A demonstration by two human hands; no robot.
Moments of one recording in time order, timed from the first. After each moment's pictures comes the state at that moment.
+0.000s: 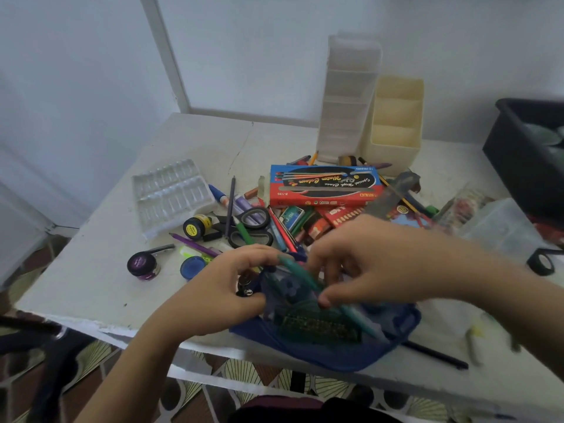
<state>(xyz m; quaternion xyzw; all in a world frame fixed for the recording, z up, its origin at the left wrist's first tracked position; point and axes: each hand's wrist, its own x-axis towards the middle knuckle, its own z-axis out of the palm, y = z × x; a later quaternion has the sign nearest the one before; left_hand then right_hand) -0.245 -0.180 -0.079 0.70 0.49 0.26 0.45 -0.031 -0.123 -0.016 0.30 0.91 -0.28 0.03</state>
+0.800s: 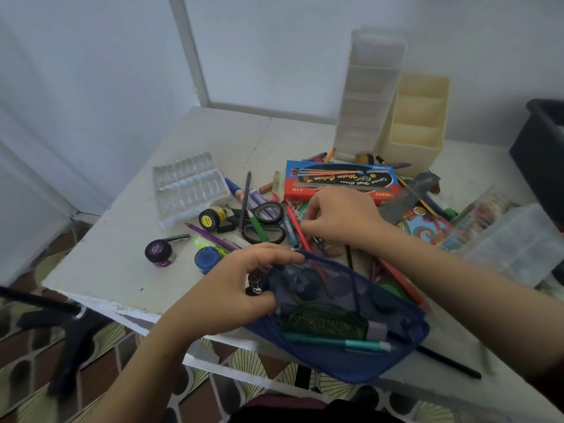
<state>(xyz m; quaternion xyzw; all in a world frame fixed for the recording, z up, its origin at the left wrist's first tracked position) -0.240 -0.193 -0.078 0.67 0.52 0.29 0.43 -0.082 -0.062 -0.078 0.51 0.85 -0.12 -0.06</state>
